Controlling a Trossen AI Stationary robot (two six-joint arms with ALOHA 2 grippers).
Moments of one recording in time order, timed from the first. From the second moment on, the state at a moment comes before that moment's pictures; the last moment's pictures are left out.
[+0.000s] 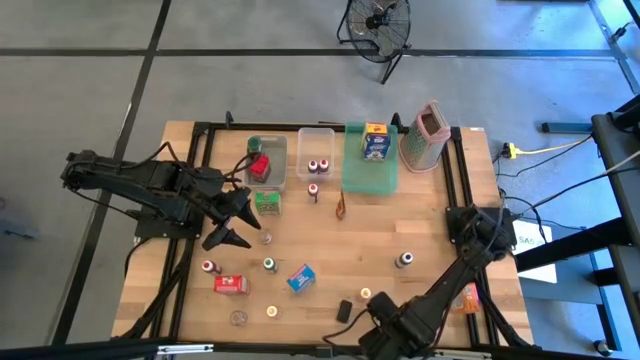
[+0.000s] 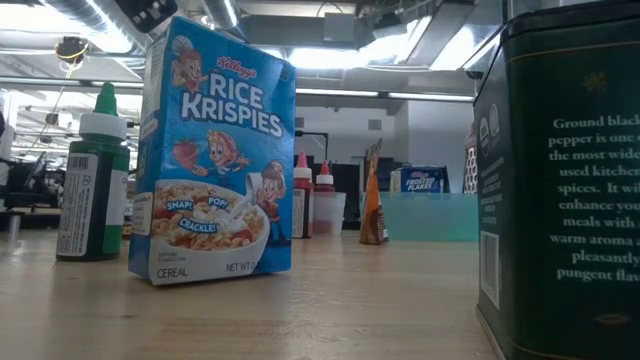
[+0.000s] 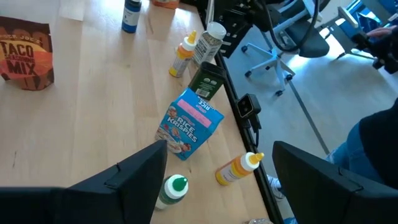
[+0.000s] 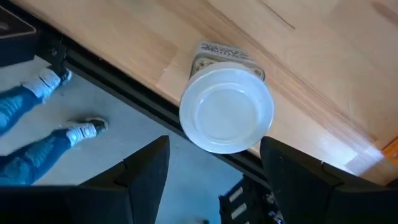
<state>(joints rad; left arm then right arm) -0.15 0.85 0.87 -0.58 0.31 -0.32 0.83 2.13 1.92 -1.30 -0.09 1.78</state>
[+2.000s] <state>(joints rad) -0.15 0.85 0.88 -0.54 0.23 -0.50 0.93 2.32 1.92 -1.30 0.39 2.03</state>
